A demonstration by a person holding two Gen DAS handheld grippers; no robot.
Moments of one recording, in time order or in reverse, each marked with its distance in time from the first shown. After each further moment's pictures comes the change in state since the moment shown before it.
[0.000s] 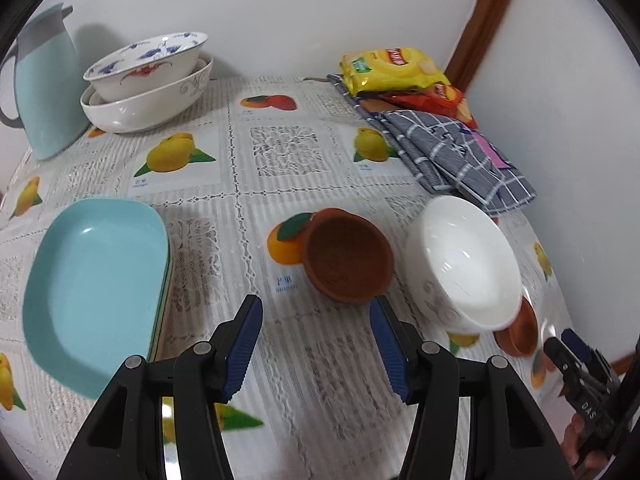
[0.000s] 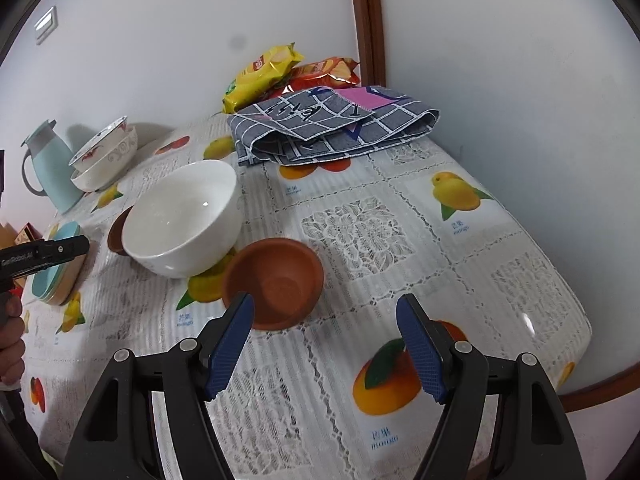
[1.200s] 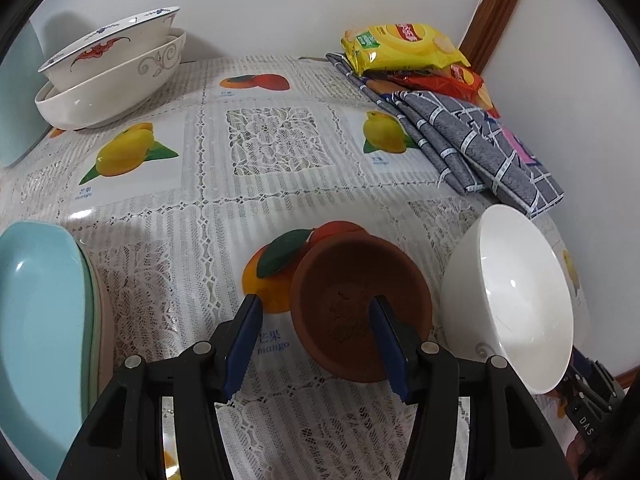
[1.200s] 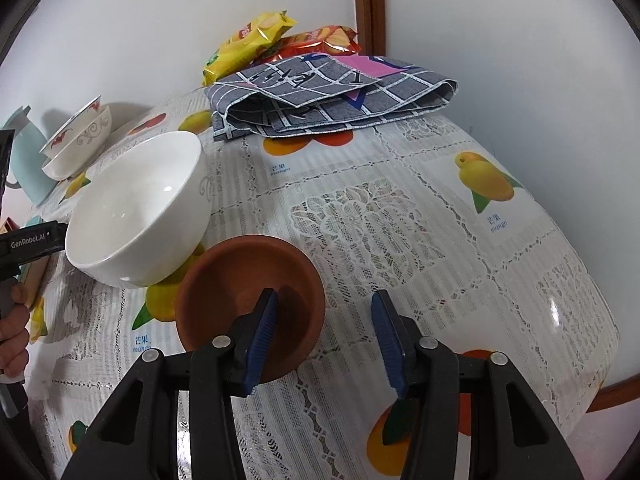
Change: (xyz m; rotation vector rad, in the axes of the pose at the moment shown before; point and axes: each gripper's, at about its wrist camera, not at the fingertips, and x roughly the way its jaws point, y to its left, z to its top) left arm 0.066 -0.002 0.020 0.015 0.019 -0.005; right arm 0.053 0.008 0.004 -0.001 0.058 -0.018
